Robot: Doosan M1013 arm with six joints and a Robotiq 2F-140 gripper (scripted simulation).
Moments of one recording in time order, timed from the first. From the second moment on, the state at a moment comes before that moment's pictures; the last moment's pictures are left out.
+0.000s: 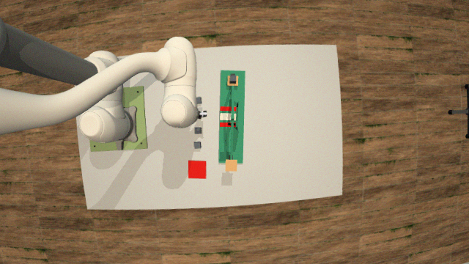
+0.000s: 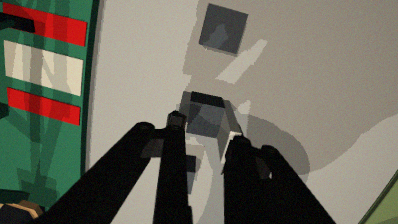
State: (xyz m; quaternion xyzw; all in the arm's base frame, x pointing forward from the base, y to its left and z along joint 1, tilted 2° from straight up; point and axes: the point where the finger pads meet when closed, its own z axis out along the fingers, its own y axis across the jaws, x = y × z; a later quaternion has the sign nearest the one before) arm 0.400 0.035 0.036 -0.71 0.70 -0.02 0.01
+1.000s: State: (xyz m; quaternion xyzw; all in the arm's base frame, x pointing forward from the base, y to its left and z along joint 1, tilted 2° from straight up) arm 0.397 0.035 0.106 -0.71 0.70 -0.02 0.01
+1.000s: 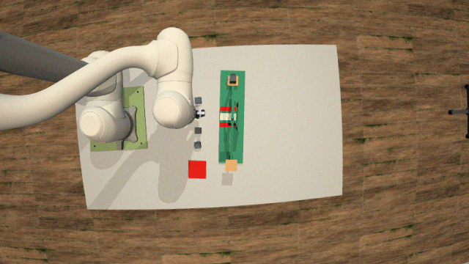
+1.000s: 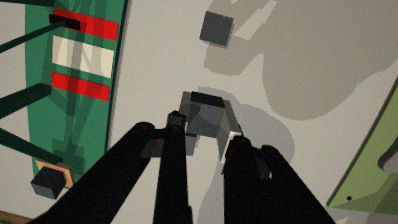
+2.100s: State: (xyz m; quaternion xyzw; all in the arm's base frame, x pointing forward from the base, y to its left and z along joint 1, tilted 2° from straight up) arm 0.389 -0.106 0.199 -0.69 0.72 -0.02 0.01
